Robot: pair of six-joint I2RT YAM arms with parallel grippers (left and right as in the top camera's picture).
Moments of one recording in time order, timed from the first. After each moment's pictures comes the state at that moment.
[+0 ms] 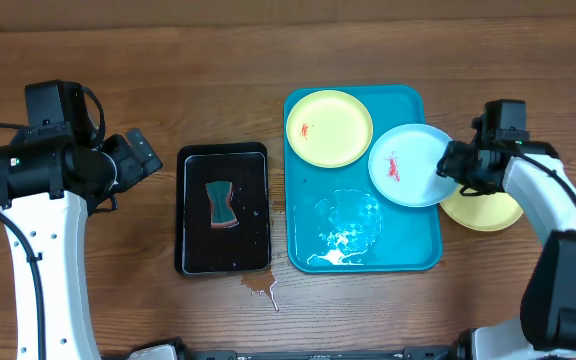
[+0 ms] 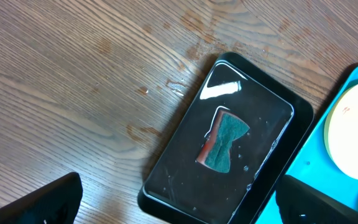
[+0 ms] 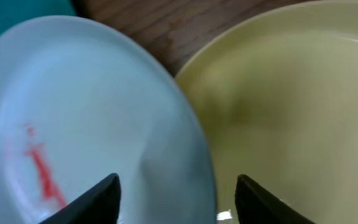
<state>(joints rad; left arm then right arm) 0.19 1.38 1.49 -1.31 0.02 -0.44 -0.11 1.70 1.04 -0.59 -0.08 0.30</state>
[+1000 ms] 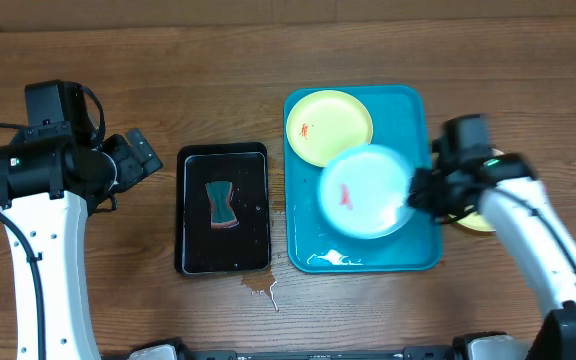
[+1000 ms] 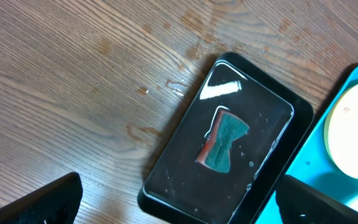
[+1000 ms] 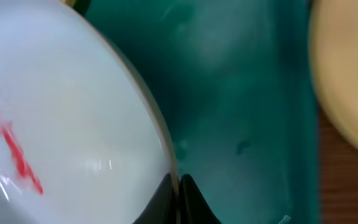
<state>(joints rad) 0.19 1.38 1.49 -1.31 0.02 -0.44 0.18 1.47 0.96 -0.81 -0.19 0.40</state>
